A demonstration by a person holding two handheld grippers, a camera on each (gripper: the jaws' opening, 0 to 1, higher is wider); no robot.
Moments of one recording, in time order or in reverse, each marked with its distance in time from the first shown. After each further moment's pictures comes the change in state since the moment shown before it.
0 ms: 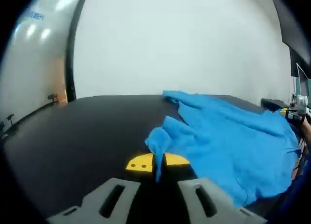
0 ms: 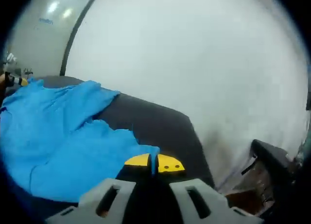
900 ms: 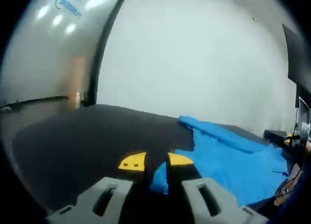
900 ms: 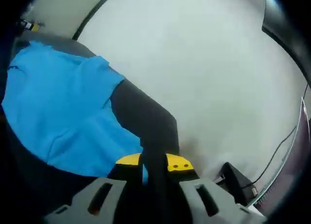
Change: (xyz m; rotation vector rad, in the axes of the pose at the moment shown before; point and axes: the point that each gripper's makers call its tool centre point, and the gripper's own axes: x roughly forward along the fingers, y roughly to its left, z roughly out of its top) left arm -0.065 0.068 0.024 -0.208 -0.190 0.067; right arm -0.053 -0.002 0.023 -0.276 0.074 -0.060
